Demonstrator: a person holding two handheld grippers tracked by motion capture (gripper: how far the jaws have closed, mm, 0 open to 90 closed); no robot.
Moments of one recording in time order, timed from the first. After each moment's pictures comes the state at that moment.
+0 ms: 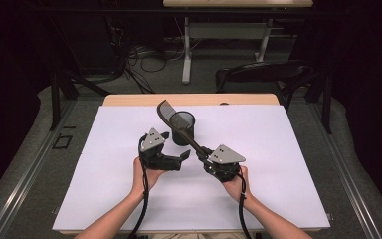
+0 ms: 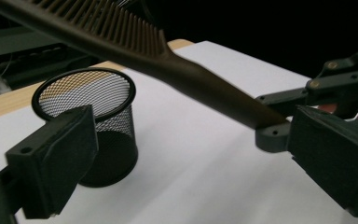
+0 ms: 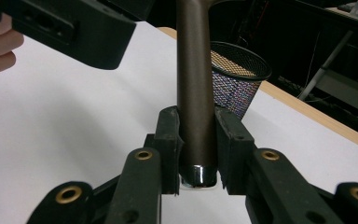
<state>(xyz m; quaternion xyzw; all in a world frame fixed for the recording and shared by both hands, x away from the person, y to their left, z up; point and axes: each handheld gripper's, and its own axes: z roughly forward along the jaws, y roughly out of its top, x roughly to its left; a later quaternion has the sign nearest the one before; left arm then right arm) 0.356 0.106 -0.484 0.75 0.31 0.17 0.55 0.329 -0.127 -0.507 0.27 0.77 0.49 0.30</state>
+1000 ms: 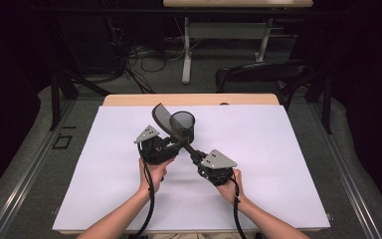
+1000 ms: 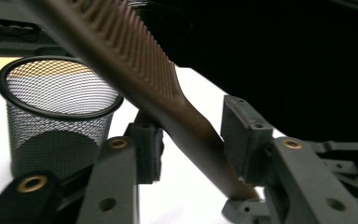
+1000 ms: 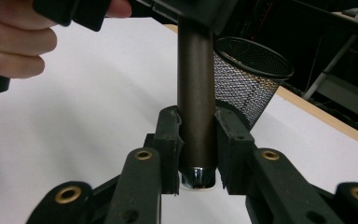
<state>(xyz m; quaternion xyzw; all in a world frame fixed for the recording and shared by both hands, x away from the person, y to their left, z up) 0.374 0.109 -0.496 0.68 0.38 0.07 0.62 0.327 -0.111 -0.523 0.26 0.78 0.49 0.30</state>
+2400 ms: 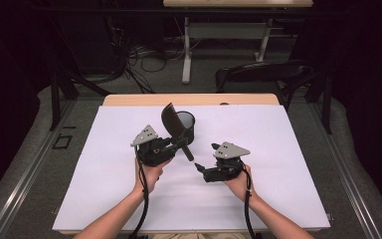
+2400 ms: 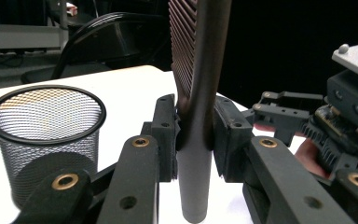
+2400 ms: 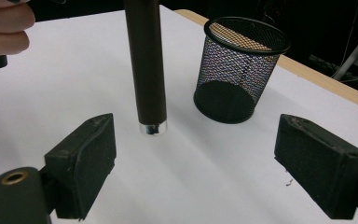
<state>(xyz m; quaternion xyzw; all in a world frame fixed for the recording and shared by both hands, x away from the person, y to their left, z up) 0.363 0.115 -0.481 0.71 0.31 0.10 0.62 0.339 -0.142 -0.509 0.28 0.79 0.49 0.23</state>
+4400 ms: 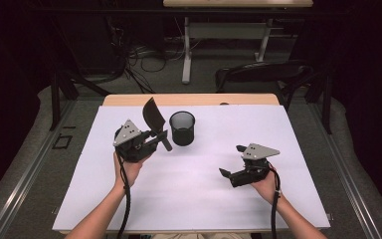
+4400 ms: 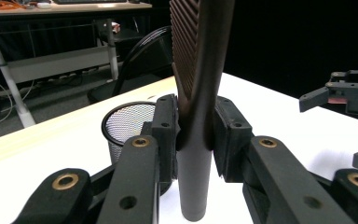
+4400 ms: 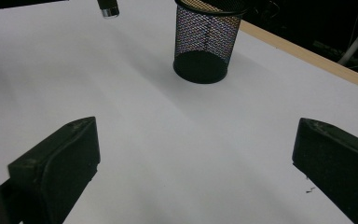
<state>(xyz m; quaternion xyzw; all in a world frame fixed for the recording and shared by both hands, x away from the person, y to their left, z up) 0.361 0.158 -0.457 0.73 0.30 0.21 0.58 0.333 -0.213 -0.508 0.28 0.81 0.48 0.21</state>
